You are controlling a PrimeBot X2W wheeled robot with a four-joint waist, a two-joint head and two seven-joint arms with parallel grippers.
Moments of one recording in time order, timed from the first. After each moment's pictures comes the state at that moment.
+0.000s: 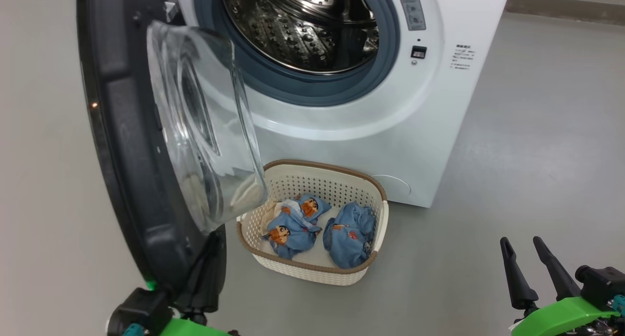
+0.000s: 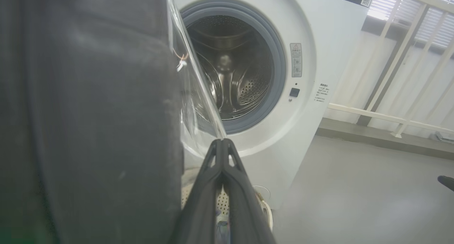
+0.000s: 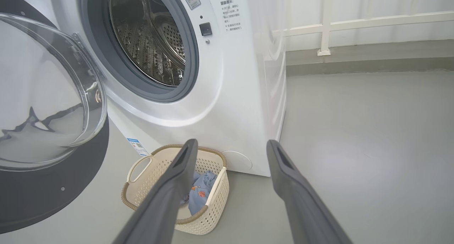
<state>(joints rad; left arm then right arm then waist) -0.09 0.05 -0.22 0.23 -0.33 -0.01 -0.26 -0.01 -0.22 0.09 0.33 0.47 0.12 -0.25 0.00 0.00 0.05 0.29</state>
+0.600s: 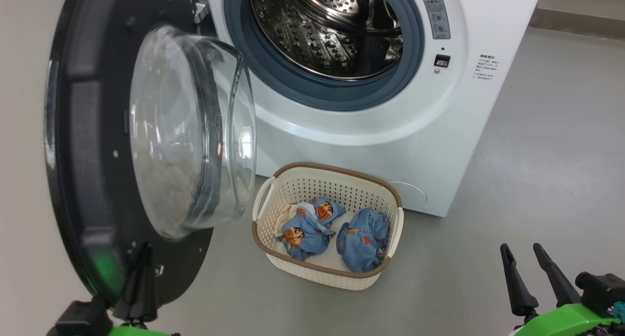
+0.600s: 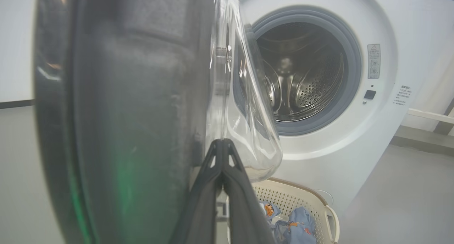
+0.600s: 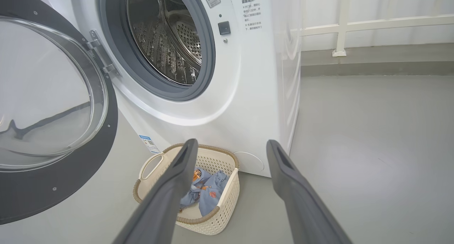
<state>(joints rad) -0.05 0.12 -0.08 0.23 -0.33 0.02 -0.26 0.01 -0.22 0.08 0.32 0.47 0.12 -0.25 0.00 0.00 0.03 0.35</state>
